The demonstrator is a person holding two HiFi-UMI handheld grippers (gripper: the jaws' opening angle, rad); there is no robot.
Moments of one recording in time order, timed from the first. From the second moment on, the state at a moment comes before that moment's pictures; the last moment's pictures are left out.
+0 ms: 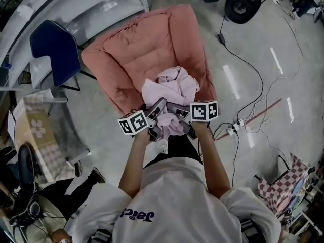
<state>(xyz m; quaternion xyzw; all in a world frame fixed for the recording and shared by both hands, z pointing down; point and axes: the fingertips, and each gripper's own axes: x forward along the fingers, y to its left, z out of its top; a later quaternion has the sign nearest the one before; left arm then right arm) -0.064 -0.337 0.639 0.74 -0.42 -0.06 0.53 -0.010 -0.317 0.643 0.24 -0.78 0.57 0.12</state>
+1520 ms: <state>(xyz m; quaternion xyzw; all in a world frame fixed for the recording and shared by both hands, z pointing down) -0.032 -0.363 1.006 0.63 -0.47 0.18 0.59 0.054 -0.335 1.022 0.33 -0.66 0.63 0.25</state>
